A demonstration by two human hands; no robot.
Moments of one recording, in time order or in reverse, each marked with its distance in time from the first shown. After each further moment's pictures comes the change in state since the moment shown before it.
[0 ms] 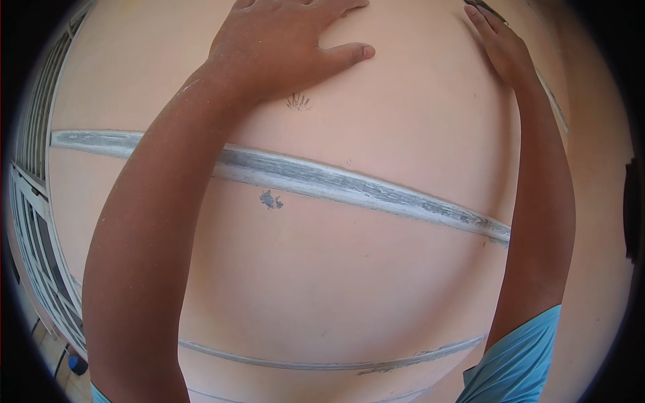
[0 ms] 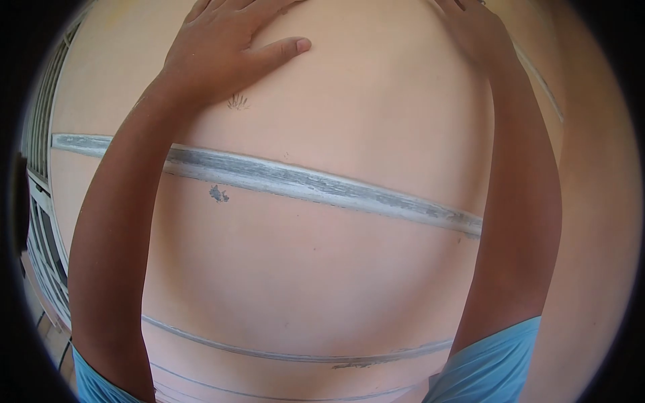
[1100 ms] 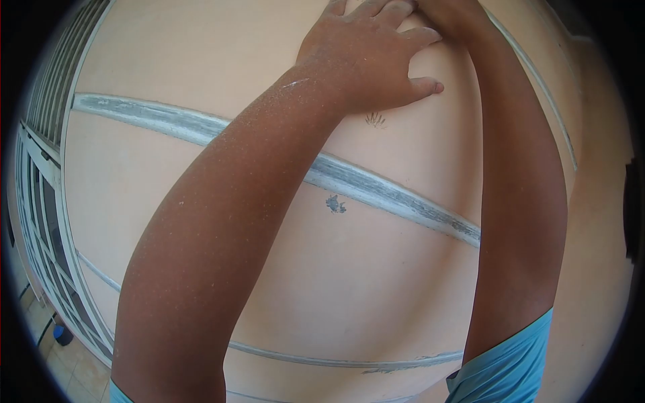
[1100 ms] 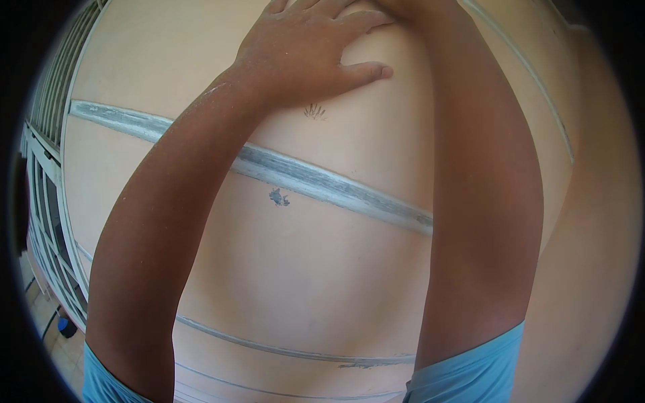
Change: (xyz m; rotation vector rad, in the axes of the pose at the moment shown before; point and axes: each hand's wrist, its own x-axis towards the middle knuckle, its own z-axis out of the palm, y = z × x) left_hand -0.003 -0.026 0.007 -0.142 0.081 0.097; right_hand 0.036 -0.148 0.037 0.229 -0.042 -0.407
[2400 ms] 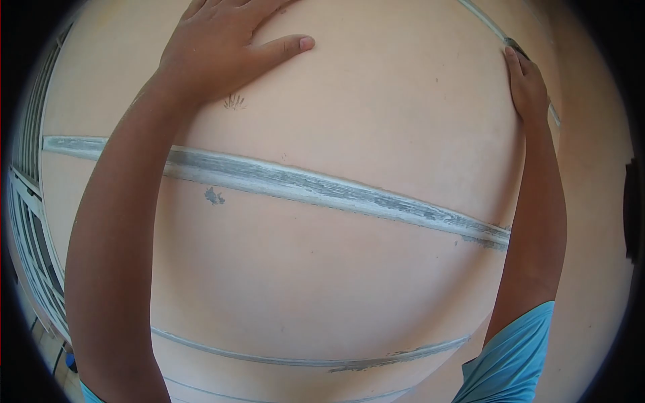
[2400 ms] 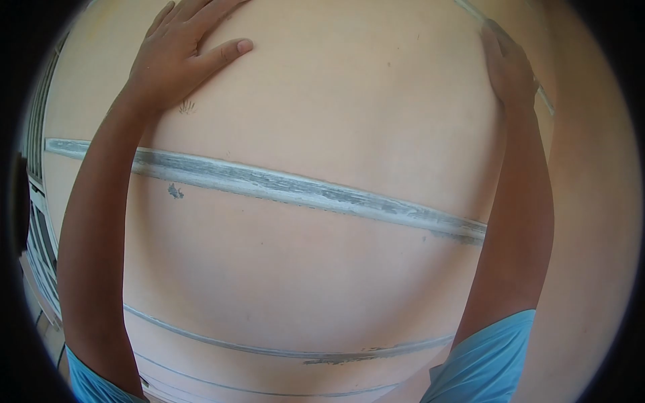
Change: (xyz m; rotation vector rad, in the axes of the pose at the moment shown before) left_hand 0.012 0.016 0.021 0.131 -0.034 -0.117; right_hand -0.138 0.304 -0.088 -0.205 0.190 0.352
